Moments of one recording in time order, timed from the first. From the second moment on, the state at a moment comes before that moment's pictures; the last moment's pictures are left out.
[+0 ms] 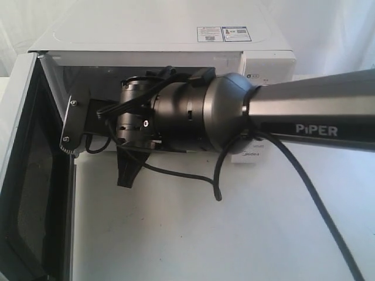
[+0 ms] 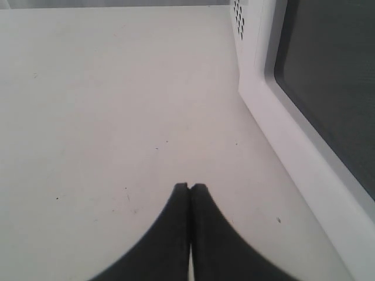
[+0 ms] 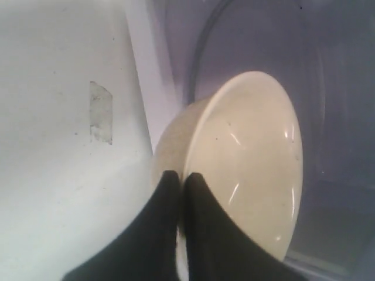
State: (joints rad) left arm 0.04 0.00 0.02 -0.20 0.40 0.20; right arm 0.88 1.91 -1.42 -0.87 0.61 0.14
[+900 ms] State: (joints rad) left arm 0.04 0.00 0.02 -0.20 0.40 0.20; right arm 1.05 1.62 -0.98 -0.89 0.90 0.61
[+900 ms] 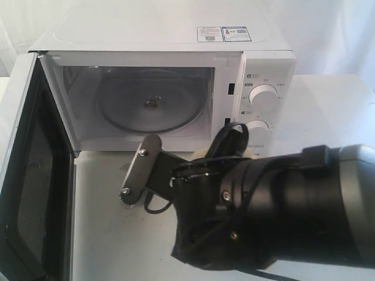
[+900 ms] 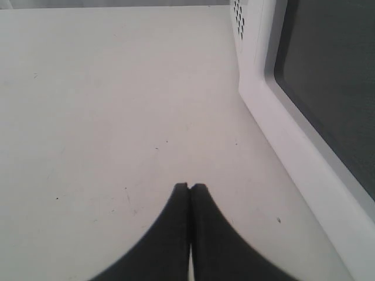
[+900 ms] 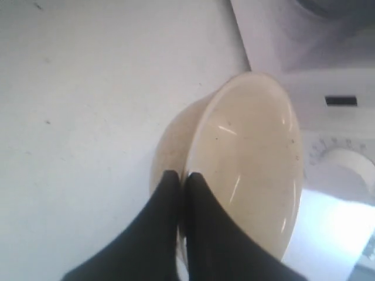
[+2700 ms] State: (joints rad) left arm 0.04 0.00 0.02 -0.20 0.40 0.20; right arm 0.79 1.61 -0.78 -1.06 0.69 0.86
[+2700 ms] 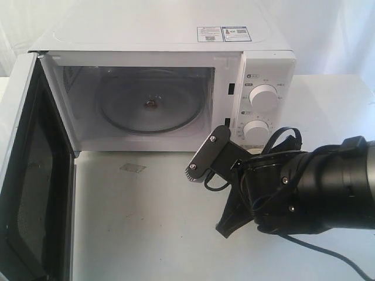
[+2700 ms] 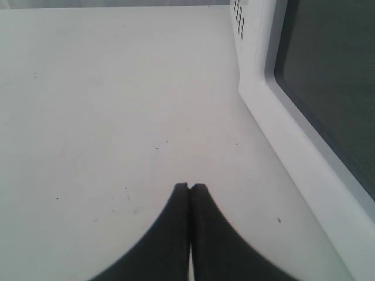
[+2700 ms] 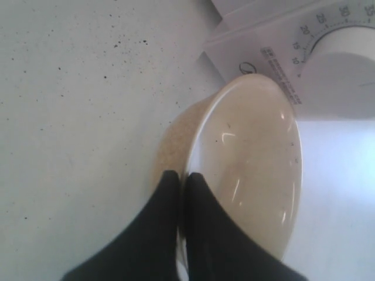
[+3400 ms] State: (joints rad) left arm 0.04 0.00 0.02 -0.20 0.40 0.20; right arm 0.79 1.61 -0.78 -1.07 0.70 0.85
